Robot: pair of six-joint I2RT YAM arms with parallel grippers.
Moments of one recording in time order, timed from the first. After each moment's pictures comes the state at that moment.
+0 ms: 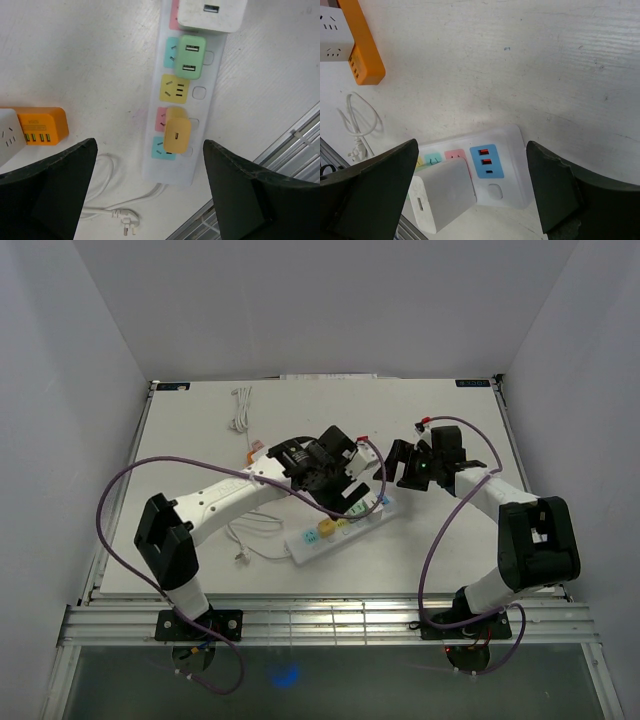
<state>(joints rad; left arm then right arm) -0.91 1.71 1.54 -0.88 -0.04 0.10 0.21 1.54 0.85 -0.11 -0.49 0.43</state>
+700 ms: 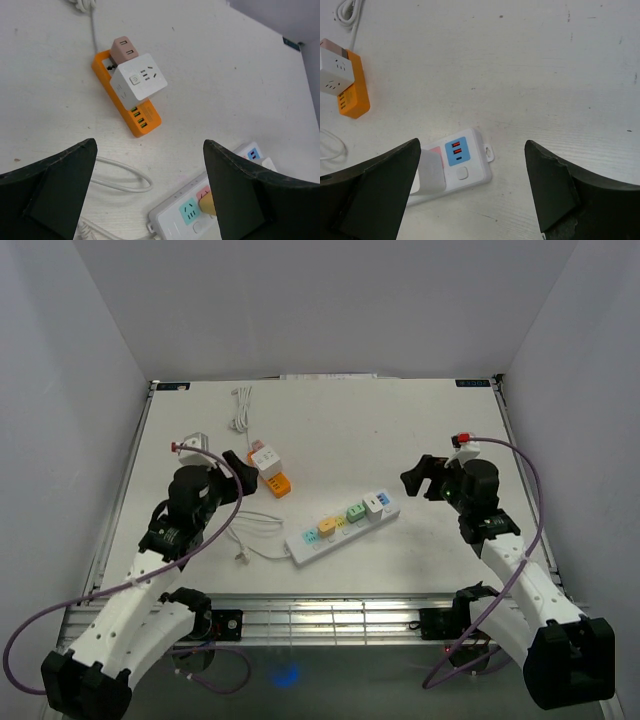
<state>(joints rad) -0.37 0.82 0.70 -0.26 -0.13 -0.53 0.20 0.94 0.54 0.02 -0.22 0.30</state>
